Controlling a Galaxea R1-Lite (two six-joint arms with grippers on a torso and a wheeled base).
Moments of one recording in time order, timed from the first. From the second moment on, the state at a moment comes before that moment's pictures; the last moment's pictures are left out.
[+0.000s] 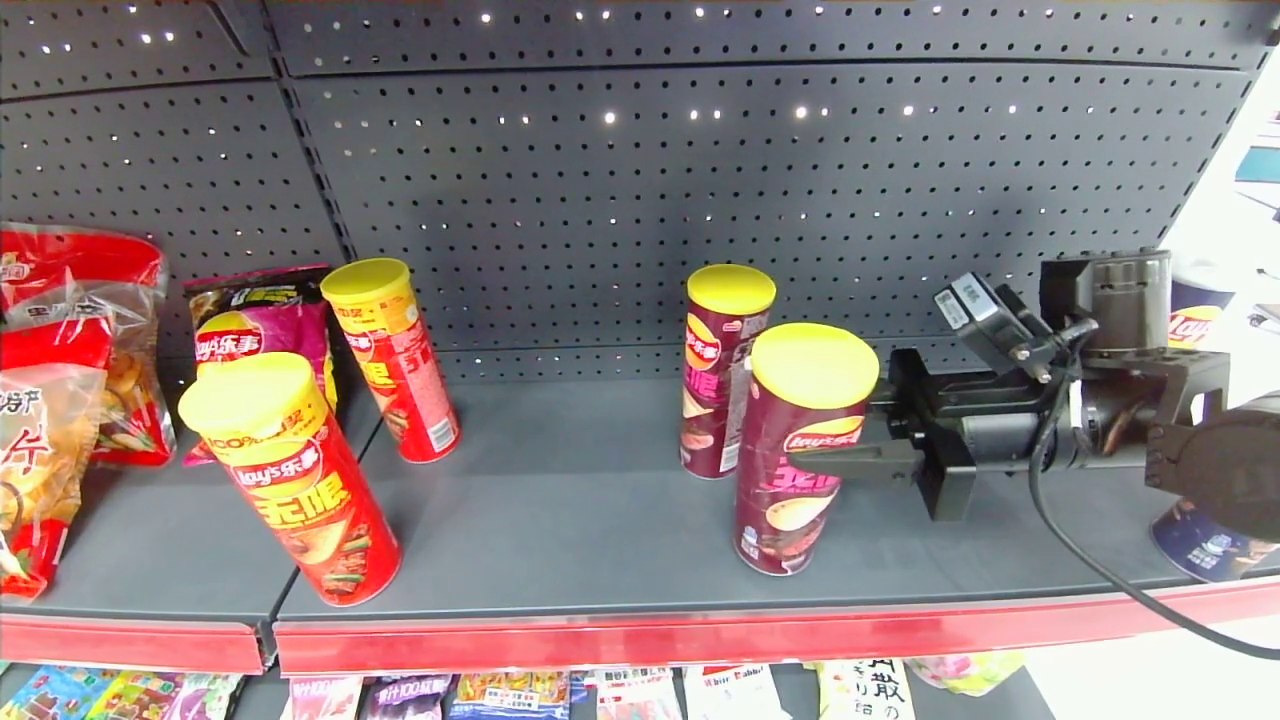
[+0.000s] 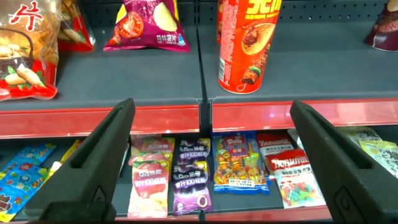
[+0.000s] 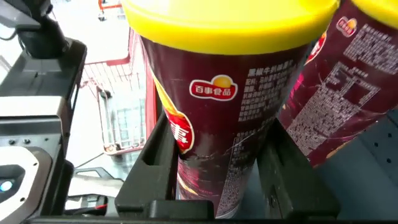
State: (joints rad) left arm 0.00 0.00 0.00 0.00 -0.03 0.00; right arm 0.33 1.70 -0.86 -0.45 1.03 -0.51
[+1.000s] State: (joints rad) left arm 0.00 0.00 0.00 0.00 -0.03 0.00; right arm 0.36 1.63 -0.84 -0.52 0.86 -0.33
